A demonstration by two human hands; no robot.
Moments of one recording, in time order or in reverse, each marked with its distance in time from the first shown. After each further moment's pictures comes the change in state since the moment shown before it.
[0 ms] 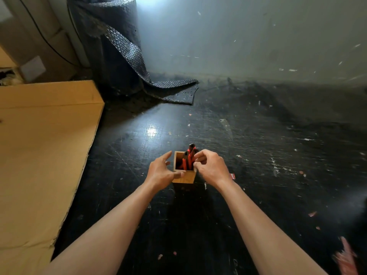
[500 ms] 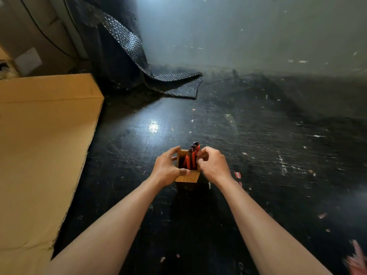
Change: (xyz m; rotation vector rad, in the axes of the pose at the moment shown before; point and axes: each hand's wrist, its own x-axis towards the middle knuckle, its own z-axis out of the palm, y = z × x) left_hand 0.024 0.000 0.006 0.036 -0.051 -0.015; right_hand 0.024 0.009 0.018 0.048 0.026 0.088
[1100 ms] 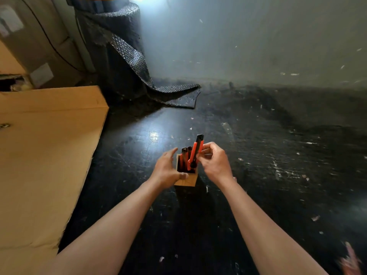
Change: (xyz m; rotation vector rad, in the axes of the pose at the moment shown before) left_hand -0.026 0.026 -0.008 0.130 0.049 0.046; right_hand -0.021 -0.020 -0.026 0.187 0.113 -0.134
